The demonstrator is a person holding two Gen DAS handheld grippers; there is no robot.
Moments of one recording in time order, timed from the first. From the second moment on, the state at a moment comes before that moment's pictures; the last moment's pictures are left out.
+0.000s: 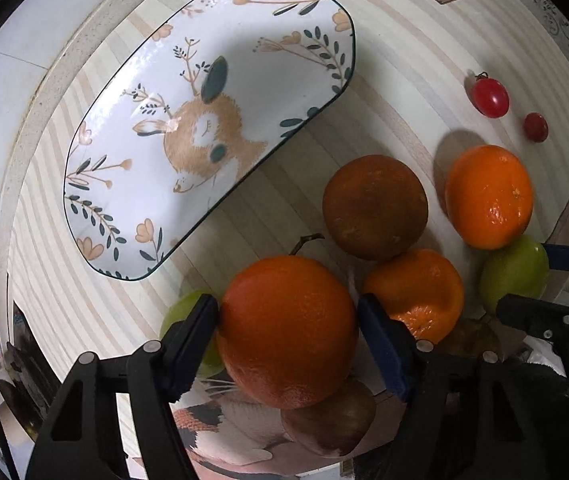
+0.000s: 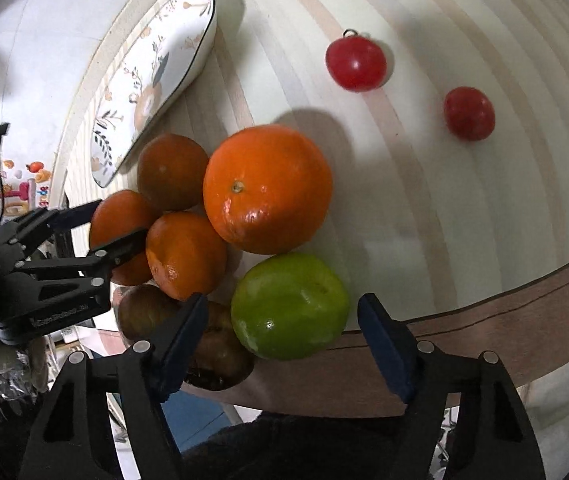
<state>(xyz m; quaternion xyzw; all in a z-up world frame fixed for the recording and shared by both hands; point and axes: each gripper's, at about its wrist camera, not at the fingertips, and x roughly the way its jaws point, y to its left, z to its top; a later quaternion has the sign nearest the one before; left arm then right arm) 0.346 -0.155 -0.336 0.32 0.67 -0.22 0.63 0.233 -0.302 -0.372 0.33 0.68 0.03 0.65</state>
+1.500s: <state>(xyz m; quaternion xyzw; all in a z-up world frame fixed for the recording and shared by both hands) 0.341 -0.107 -0.308 0.20 0.68 -0.19 0.68 0.234 -0.285 -0.365 0.25 0.68 0.01 0.69</state>
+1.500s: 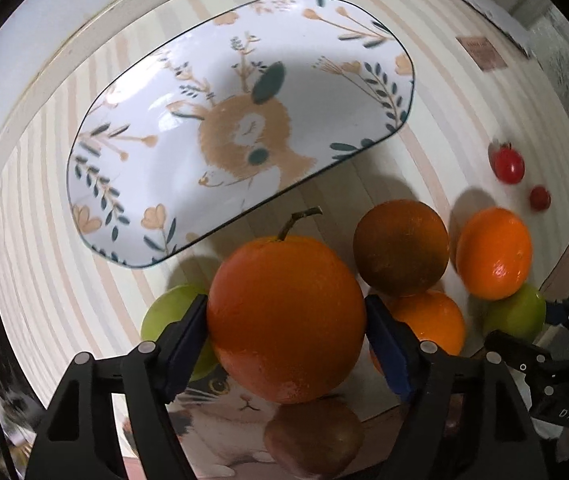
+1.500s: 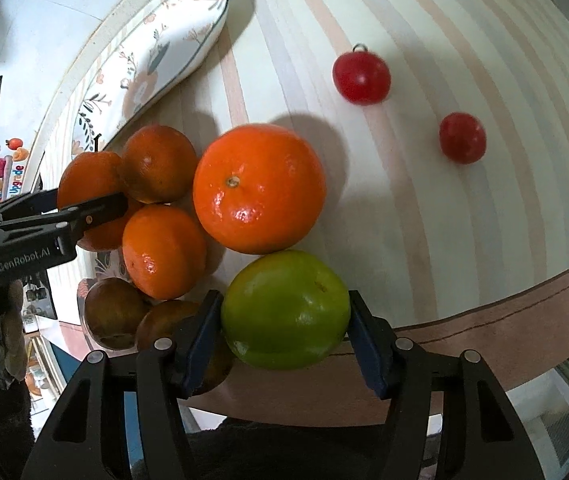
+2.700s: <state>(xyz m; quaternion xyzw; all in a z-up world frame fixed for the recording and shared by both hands) 0.512 -0.079 -0.320 -0.11 0.74 -0.06 0.66 0.497 -0.235 -0.343 0.06 0.70 0.12 0.70</state>
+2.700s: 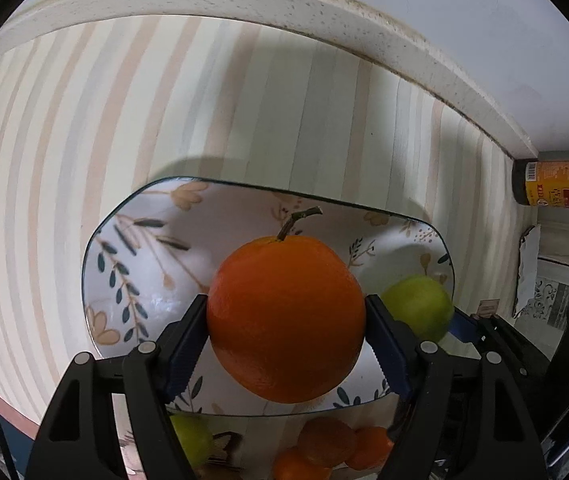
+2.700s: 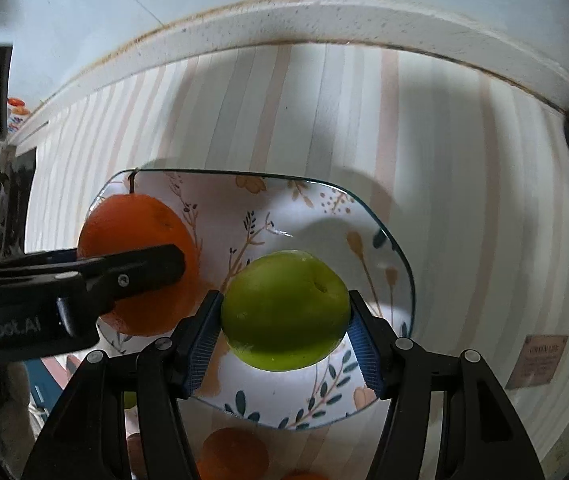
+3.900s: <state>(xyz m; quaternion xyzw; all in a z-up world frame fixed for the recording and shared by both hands) 0.443 -0.052 -0.210 -0.01 0.64 -0.03 0.76 0.430 -0.256 -0.244 0.05 0.64 0.04 0.76</state>
